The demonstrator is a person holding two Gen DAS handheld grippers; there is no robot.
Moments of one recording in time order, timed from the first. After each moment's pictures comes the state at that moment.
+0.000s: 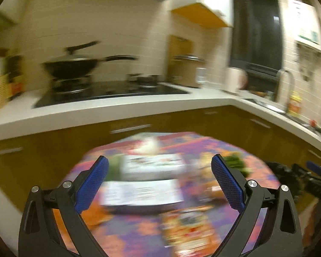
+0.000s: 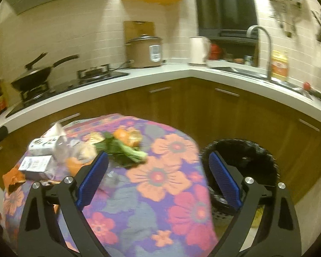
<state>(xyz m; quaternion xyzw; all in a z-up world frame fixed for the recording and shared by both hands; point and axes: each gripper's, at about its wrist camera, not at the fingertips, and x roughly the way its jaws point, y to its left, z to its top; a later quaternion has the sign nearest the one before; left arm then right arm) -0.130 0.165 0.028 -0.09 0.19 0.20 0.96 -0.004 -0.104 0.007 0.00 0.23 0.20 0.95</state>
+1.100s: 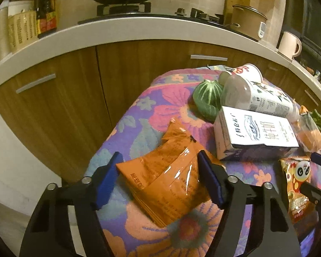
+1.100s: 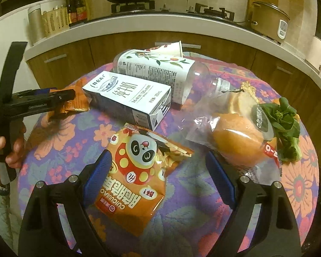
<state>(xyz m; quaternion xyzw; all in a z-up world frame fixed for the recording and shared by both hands) -0.151 0.275 -0.074 -0.15 0.36 0.28 0.88 -0.030 0.083 -0.059 -0.18 0.35 0.45 0.80</state>
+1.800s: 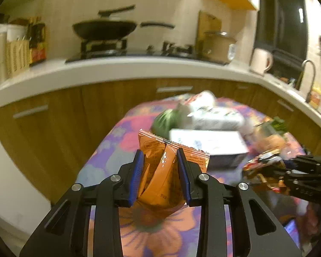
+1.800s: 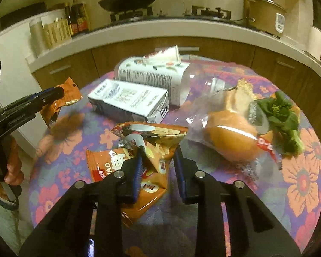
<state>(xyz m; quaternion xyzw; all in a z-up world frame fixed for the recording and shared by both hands) -0.173 0.219 -0.032 -0.12 0.25 0.23 0.93 -0.027 0.053 -0.043 -0.12 0.33 0.47 0.81</state>
